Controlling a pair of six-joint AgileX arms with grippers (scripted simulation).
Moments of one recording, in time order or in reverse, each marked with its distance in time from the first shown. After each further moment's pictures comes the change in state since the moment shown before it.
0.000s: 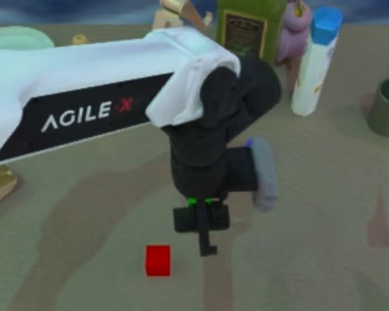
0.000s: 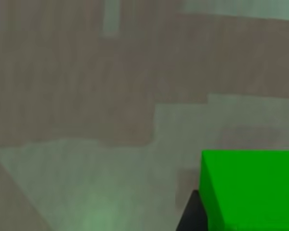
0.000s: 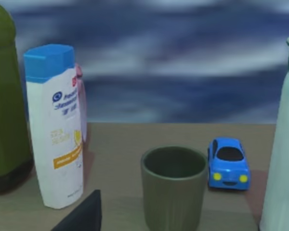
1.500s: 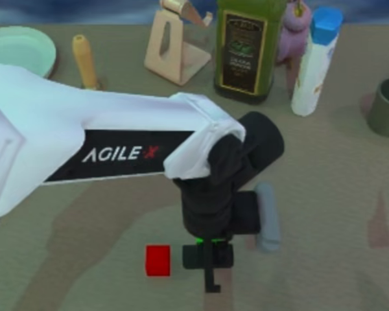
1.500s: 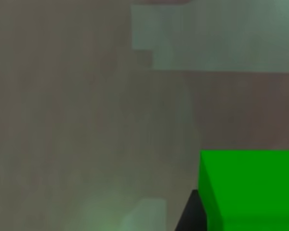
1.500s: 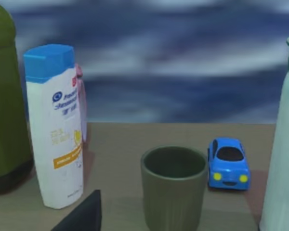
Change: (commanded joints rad) left arm -0.044 0.068 -0.182 0.257 -0.001 0.002; right arm 0.000 0.000 0.000 0.000 0.000 0.000
